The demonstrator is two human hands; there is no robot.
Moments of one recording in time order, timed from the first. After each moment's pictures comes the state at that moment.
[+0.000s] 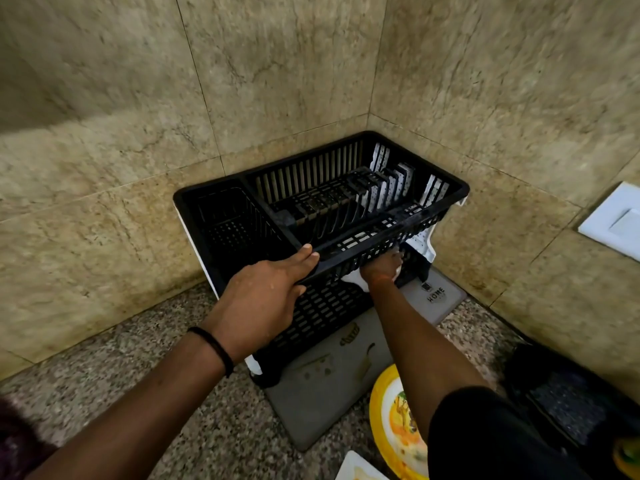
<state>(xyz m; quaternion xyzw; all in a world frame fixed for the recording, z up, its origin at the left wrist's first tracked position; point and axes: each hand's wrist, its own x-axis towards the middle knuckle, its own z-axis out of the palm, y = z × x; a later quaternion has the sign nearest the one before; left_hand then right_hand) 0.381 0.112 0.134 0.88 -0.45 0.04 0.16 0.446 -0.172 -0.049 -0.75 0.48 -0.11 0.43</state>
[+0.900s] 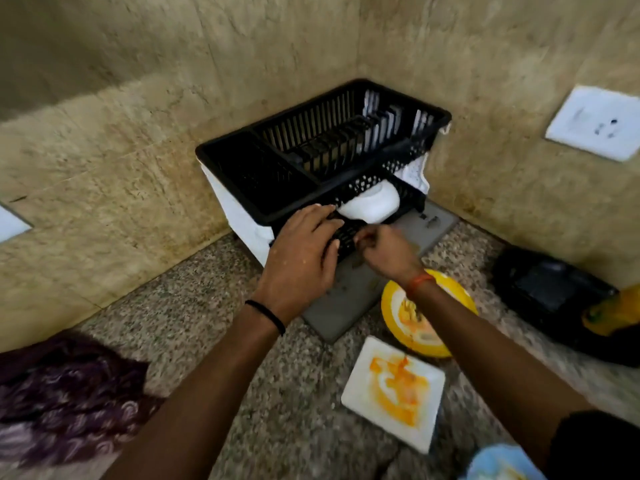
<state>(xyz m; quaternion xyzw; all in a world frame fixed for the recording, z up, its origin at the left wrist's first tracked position) 0.295 0.144 0.116 0.82 -0.49 0.15 0.25 0.262 -0.046 0.041 -0.91 0.23 -0.10 0.32</state>
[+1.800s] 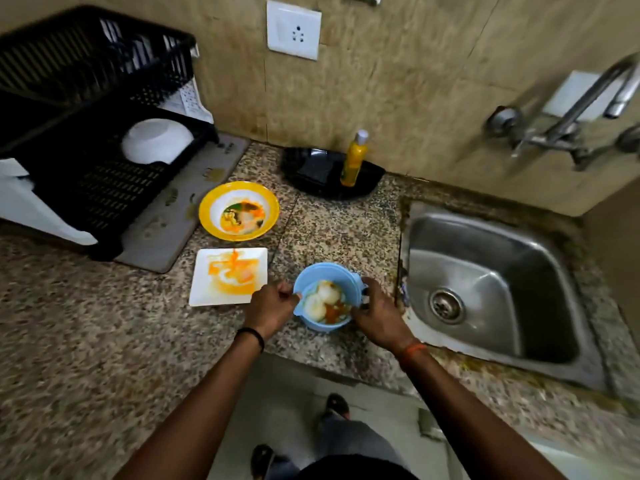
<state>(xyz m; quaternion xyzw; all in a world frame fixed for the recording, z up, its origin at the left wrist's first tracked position) 0.036 0.135 -0.038 0.79 -0.38 -0.37 0.30 -0.169 0.071 -0.016 -0.74 0.55 -0.08 0.37</state>
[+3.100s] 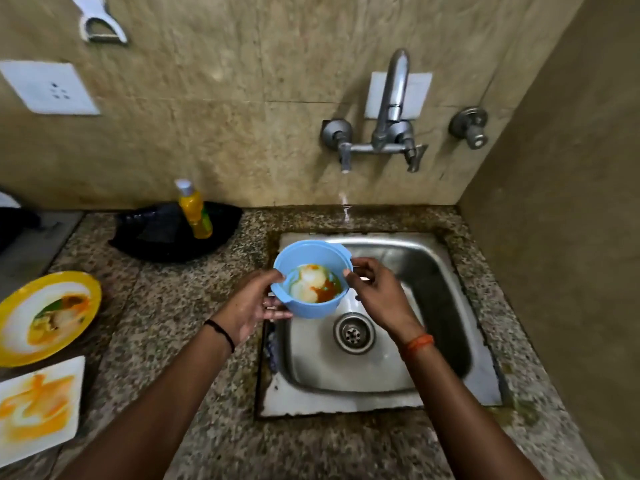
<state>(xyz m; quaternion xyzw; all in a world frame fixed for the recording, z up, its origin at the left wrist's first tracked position) -0.171 -0.085 0.025 0.57 -0.23 -0.67 0.42 -0.387 -0.106 0.032 -0.56 0.59 -0.37 0.46</state>
